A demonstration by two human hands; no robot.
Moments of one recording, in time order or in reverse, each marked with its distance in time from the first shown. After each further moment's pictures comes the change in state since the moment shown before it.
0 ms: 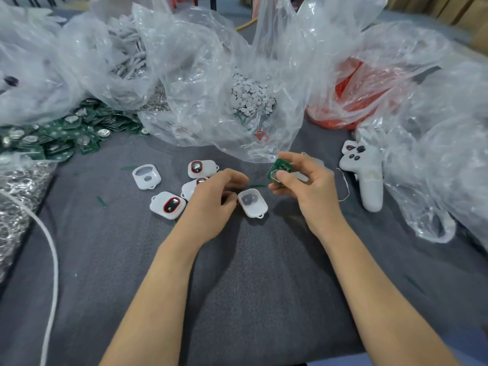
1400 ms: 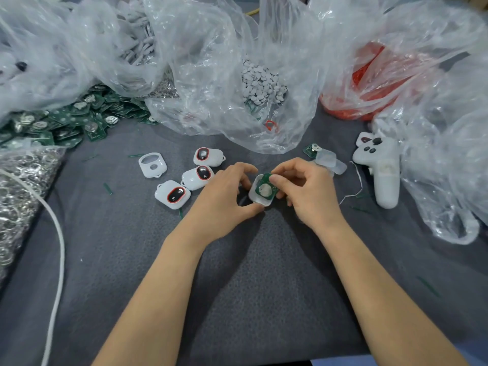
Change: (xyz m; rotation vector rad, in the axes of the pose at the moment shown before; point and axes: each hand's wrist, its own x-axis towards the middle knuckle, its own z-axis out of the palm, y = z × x) left_hand -0.005 0.004 0.004 0.263 -0.046 0.075; right_hand -0.005 0.008 0.007 -0.360 -0.087 -0.001
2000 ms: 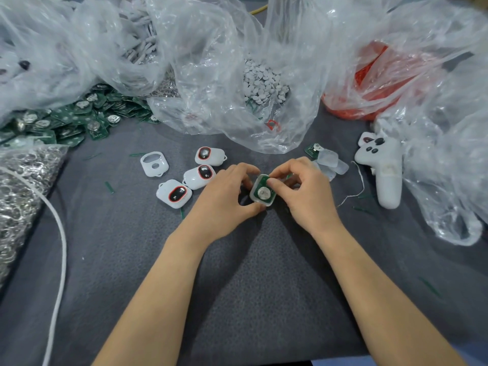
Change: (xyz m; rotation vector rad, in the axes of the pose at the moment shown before) left_hand 0.000 0.001 0.001 0.019 0.001 -0.010; right_hand -0.003 -0.002 0.003 -0.250 0.024 -0.101
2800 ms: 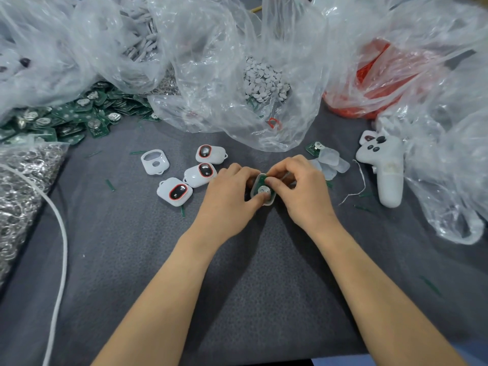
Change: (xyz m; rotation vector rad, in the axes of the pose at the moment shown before) left_hand 0.002 0.012 0.009 0.129 0.044 -0.087; right_hand 0.000 -0.003 0.004 -0.067 -0.016 -0.055
